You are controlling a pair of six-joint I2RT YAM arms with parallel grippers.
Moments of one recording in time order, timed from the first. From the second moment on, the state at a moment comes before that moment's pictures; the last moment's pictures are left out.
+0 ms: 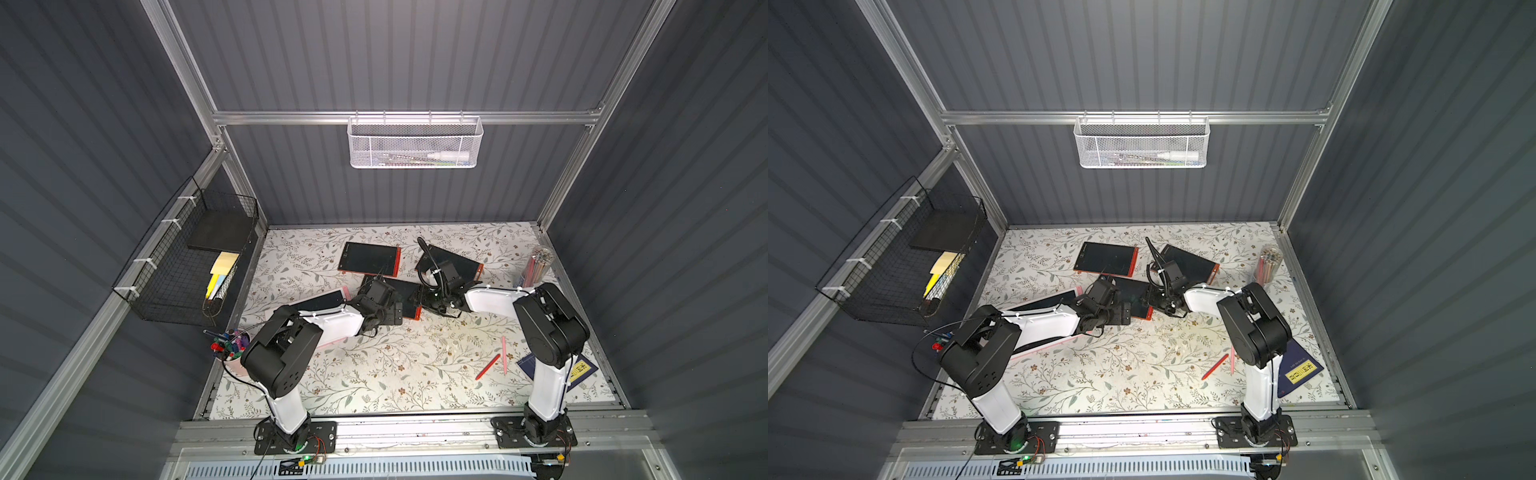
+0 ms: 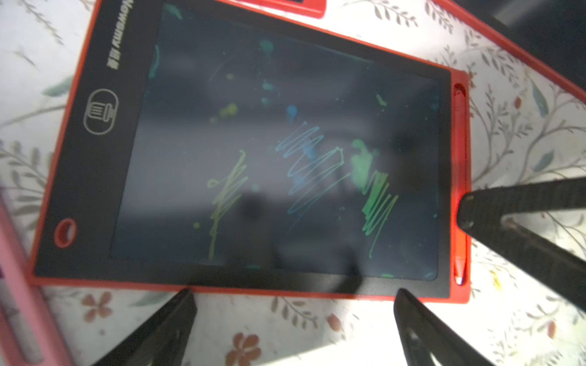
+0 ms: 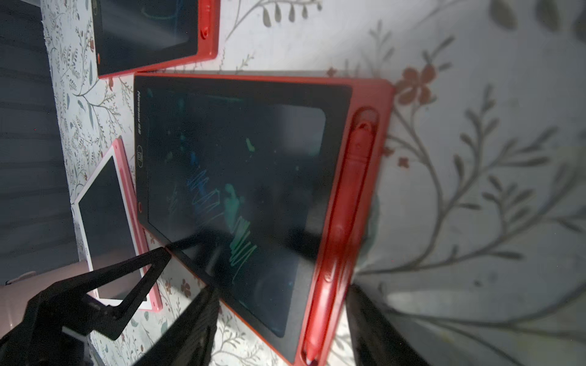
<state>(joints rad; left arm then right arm) -0.67 1.75 0.91 -0.10 -0.11 -0.51 0.55 1.94 1.13 -0.10 -0.30 0.75</state>
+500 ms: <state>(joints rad) -0.59 1.77 0.91 -0.05 -0.10 -0.47 0.55 2.10 1.36 -0.13 -0.36 0.76</state>
